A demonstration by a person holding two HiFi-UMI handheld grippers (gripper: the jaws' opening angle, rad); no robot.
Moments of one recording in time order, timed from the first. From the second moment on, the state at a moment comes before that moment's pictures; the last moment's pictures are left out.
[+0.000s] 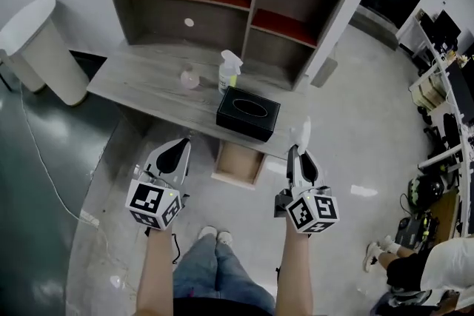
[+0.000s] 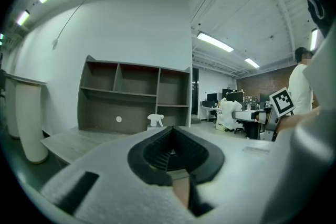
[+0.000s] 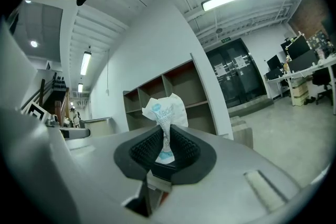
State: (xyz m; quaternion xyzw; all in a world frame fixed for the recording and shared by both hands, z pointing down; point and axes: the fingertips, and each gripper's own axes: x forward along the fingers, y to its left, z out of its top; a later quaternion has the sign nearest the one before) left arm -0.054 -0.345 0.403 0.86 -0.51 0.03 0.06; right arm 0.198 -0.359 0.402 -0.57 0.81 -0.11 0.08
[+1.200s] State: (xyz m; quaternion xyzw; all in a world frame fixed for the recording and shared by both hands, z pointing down) left arm -0.036 -0.336 0.655 0.83 -0.49 0.11 0.24; right arm 0.118 -0.388 0.758 -0.49 0.79 -0.33 -0.17
